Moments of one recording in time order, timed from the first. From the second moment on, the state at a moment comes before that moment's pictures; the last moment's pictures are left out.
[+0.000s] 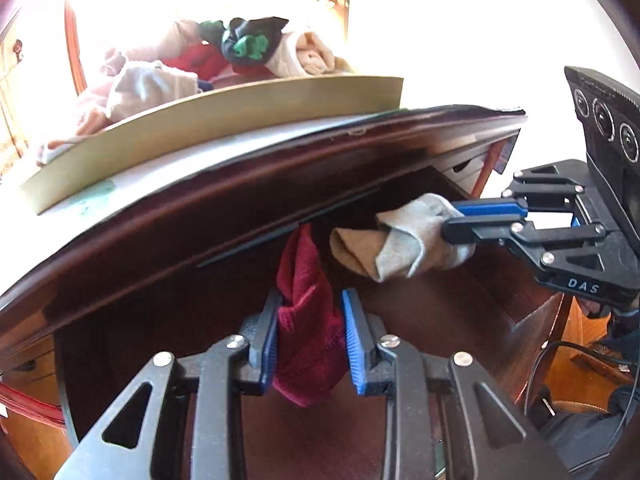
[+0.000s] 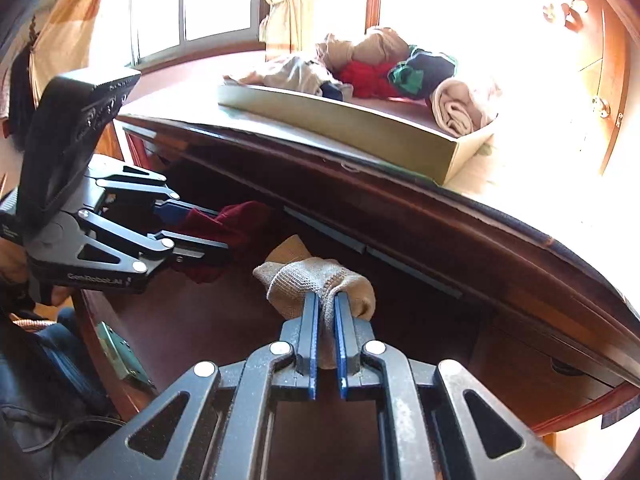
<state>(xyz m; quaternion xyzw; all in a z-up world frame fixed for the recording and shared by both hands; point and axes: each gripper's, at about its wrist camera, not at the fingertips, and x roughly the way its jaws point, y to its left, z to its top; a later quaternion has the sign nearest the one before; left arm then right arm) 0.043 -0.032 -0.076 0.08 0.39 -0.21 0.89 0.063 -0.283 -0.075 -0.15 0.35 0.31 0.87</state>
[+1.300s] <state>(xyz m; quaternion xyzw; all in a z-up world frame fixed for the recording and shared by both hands) 0.031 -0.027 -0.049 0.08 0.25 -0.15 0.95 0.049 -0.295 -0.032 -0.06 0.24 0.35 0.90</state>
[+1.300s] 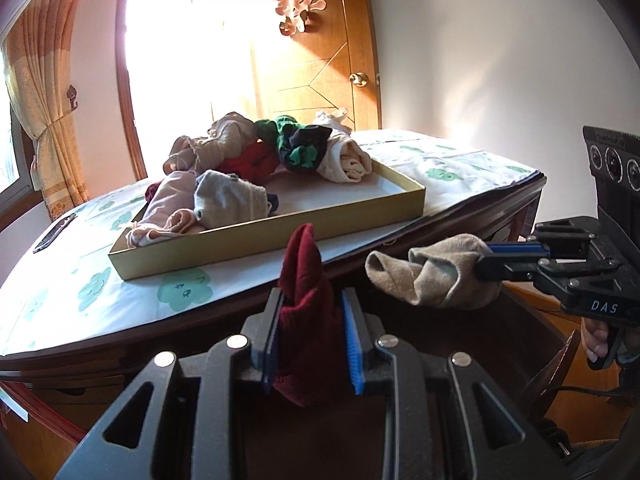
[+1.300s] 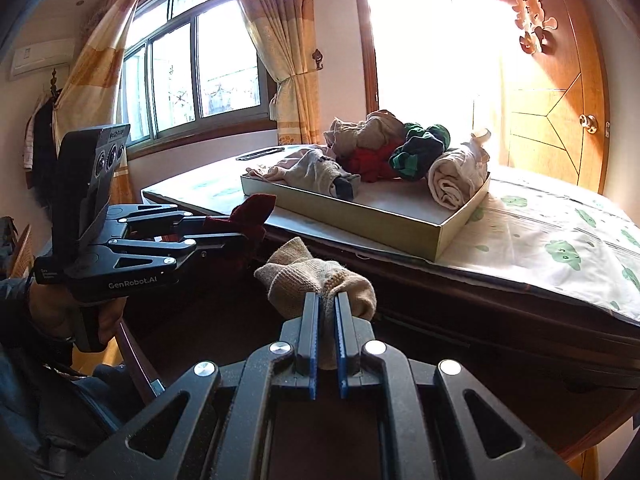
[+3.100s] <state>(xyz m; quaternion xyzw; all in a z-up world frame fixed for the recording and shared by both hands) 0.187 -0.045 0.036 0.12 0.25 -0.13 0.95 0.175 -0.289 0.038 -0.01 0.22 0.29 0.93</state>
